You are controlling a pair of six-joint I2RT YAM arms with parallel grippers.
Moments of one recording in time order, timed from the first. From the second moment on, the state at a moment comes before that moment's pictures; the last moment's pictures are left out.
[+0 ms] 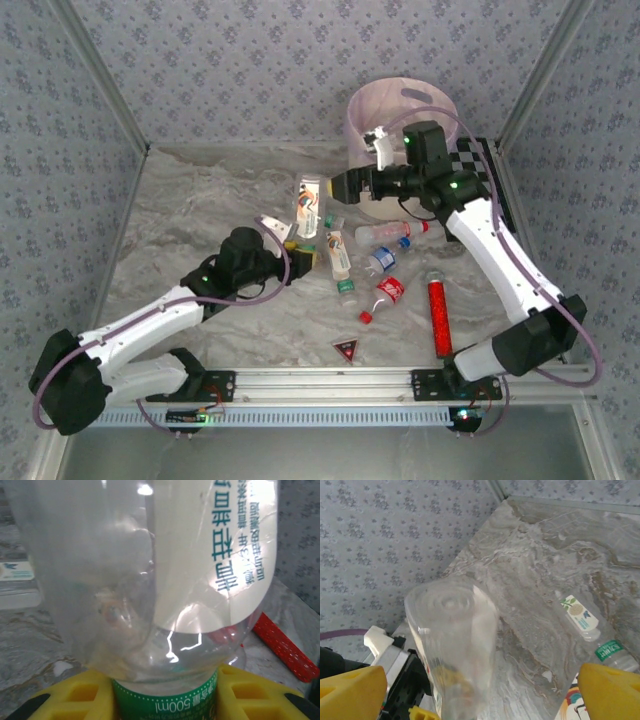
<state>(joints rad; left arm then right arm) -0.78 1.07 0.67 0.02 0.20 -0.33 0.44 1.46 1.56 -0.66 -0.63 0.22</state>
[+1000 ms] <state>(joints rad) -0.79 1.10 0.69 0.04 0.26 -0.30 0.28 1.55 1.74 -0.75 -0.86 0.09</state>
